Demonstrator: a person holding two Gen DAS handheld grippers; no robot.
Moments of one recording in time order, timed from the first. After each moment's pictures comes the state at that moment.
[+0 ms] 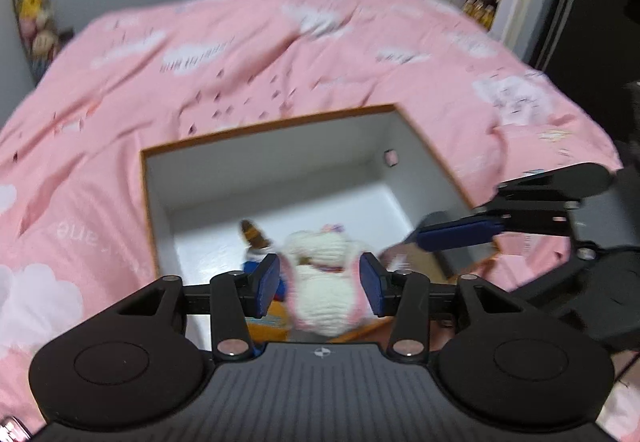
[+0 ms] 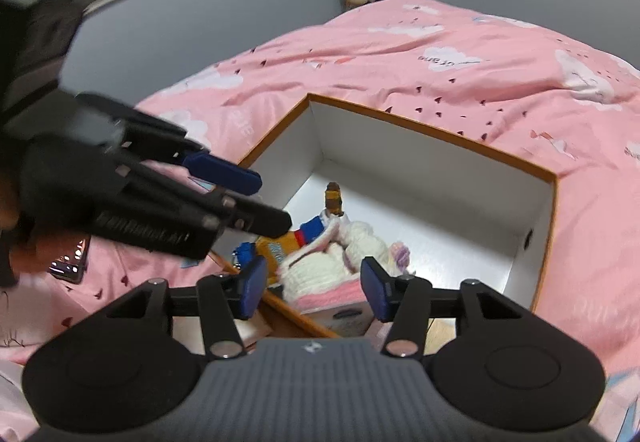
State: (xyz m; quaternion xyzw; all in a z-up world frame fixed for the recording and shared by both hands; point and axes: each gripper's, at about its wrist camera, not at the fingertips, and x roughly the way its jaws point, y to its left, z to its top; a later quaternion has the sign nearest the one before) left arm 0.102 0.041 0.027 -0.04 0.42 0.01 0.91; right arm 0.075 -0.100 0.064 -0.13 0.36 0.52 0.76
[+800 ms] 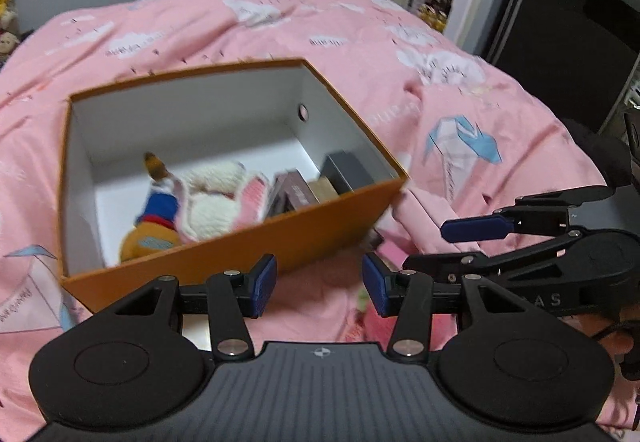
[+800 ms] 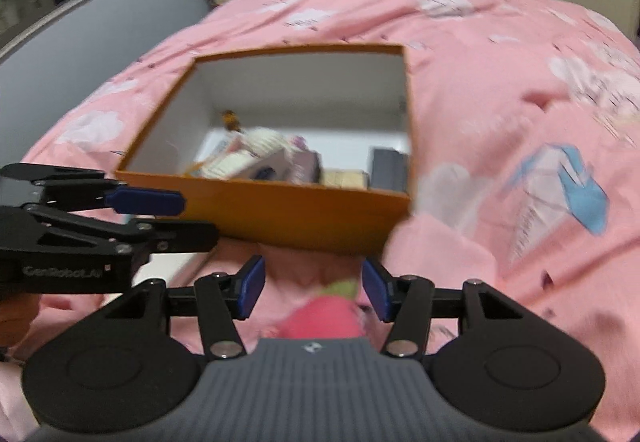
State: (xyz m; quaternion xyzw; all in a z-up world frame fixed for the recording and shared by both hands) left arm 0.063 -0.014 -0.023 -0.06 0.41 -0.06 0.91; right arm 0.023 -0.193 0.025 -0.08 0.41 0.34 0.84
